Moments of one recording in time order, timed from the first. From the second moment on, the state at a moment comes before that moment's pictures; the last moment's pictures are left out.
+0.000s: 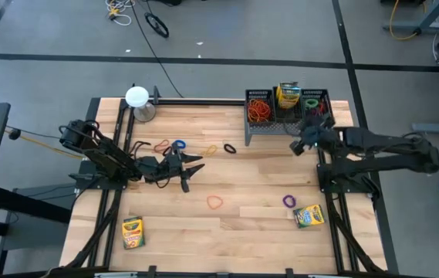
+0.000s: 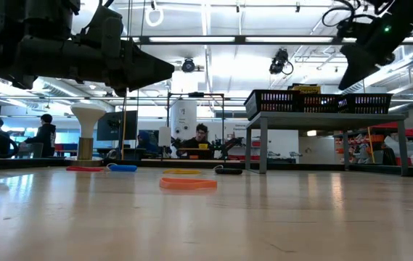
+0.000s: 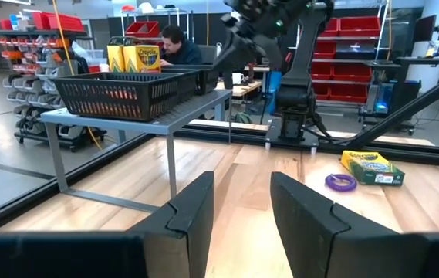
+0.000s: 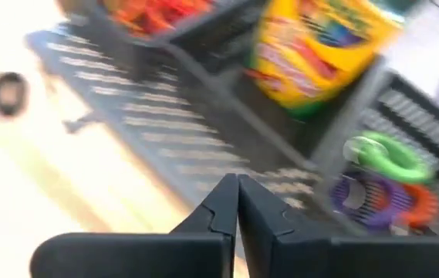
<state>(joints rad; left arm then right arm) -0.22 1.58 0.28 1.39 -0.54 0.04 -0.15 0.78 0.76 -0.94 0.70 0.36</state>
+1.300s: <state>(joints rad) -0.25 1.61 0.67 0.53 -0.28 -0.04 0.65 1.20 0.46 -0.04 0.94 0.39</state>
